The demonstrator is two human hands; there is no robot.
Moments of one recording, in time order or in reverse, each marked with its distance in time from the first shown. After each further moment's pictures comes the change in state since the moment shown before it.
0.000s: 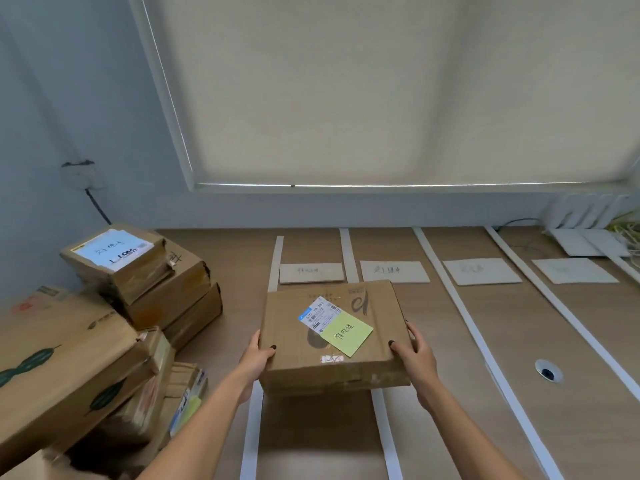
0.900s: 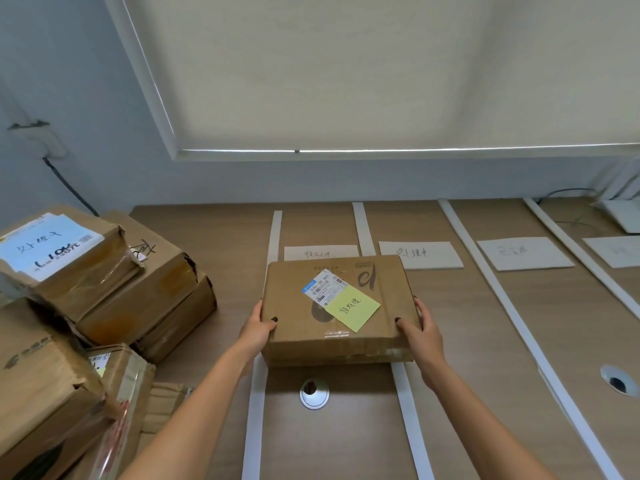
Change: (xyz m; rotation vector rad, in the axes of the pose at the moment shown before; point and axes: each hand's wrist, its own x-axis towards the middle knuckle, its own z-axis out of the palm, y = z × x) left_hand 0.137 0.010 -0.012 0.073 0.042 0.021; right_hand 0.107 0.025 0.064 0.016 0.024 -0.003
